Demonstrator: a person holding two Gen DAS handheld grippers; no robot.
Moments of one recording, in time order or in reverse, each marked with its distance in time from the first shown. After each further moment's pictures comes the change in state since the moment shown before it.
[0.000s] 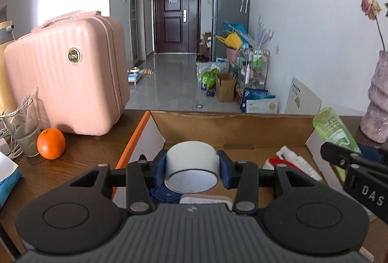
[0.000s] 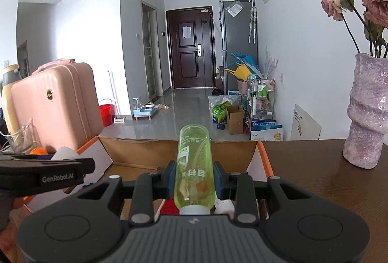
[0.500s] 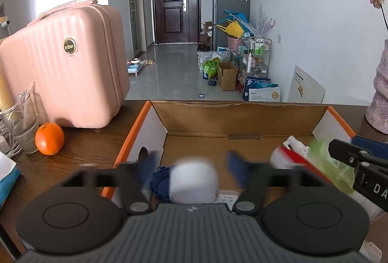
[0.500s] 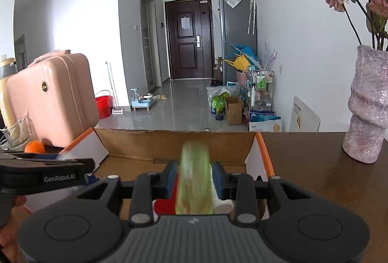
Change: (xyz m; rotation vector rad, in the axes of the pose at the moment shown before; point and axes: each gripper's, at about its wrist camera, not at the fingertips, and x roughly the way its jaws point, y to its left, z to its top) left arm 0.016 0.007 0.000 0.011 0.046 0.009; right arm 0.006 -0.005 0.002 0.009 0.041 -0.005
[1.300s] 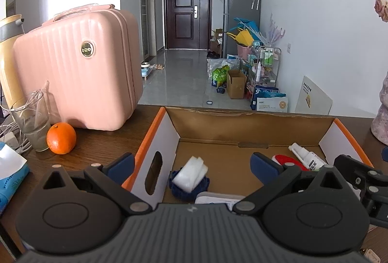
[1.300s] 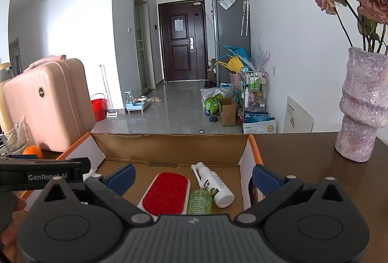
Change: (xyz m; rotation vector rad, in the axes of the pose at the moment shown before) left arm -0.012 0.008 0.002 -0.039 -0.034 0.037; right arm -0.009 0.003 -0.001 0.007 -0.011 -0.028
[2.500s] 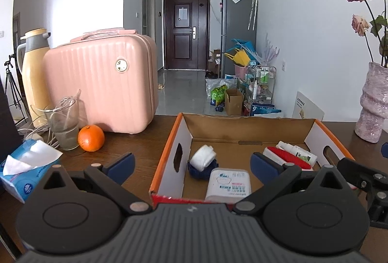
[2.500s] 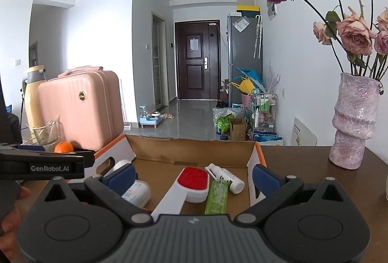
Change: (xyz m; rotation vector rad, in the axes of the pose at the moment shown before) left arm -0.091 0.031 -0.035 0.005 -0.111 -0.015; right arm -0.093 0.020 -0.029 -0.060 -0.104 0.054
